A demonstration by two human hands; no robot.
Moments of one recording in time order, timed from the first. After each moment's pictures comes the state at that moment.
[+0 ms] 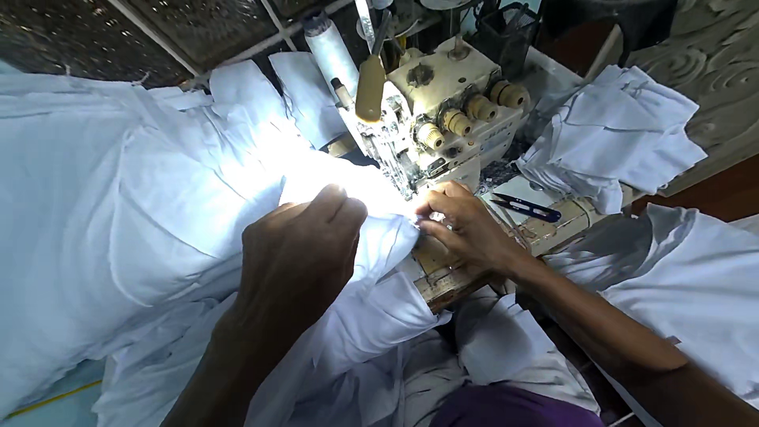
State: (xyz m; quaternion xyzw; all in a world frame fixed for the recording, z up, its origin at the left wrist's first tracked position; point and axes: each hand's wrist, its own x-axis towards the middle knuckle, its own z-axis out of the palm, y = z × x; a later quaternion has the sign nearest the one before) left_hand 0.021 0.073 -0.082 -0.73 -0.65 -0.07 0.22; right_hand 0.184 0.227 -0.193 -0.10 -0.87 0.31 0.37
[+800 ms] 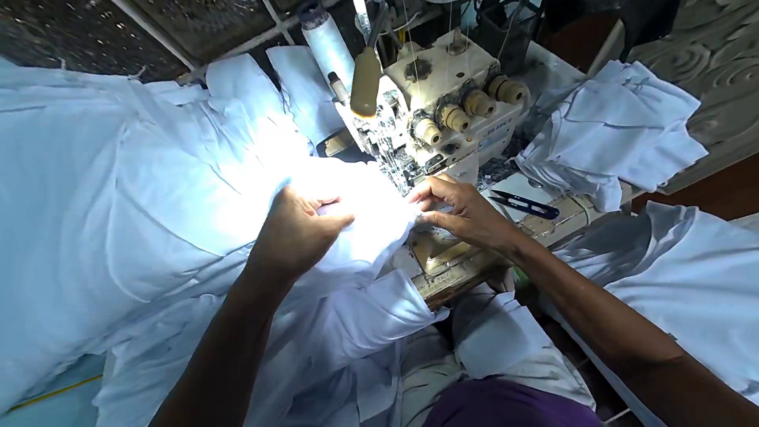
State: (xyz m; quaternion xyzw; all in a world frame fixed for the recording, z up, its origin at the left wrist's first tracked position) left_hand -0.002 0.093 -0.095 -0.54 -0.78 -0.29 -0.13; right_hand 0.180 0.252 -0.204 -0.04 -0.82 0.46 0.32
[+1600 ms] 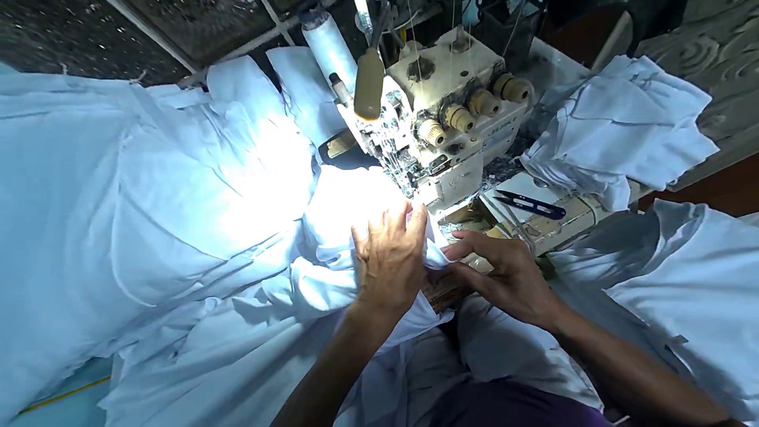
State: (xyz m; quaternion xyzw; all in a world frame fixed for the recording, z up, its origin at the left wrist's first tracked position) left_hand 0.069 0.105 -0.173 -0.65 -0.73 -0.14 0.16; right_hand 0.233 0.188 -0.211 -0.10 -0.80 0.43 0.41
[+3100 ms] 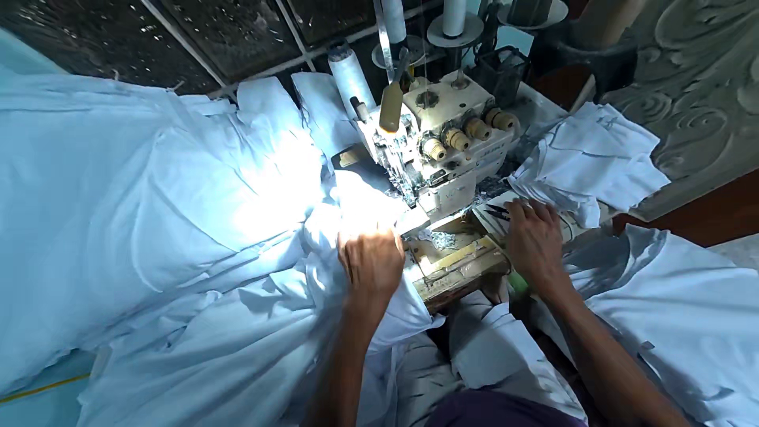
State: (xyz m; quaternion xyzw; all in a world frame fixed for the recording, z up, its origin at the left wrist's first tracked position) left_hand 0.061 0.100 -0.173 -0.53 -0.82 -0.12 0.17; right_hand 0.260 0.243 -0.234 -0.44 -0.86 0.11 0.23
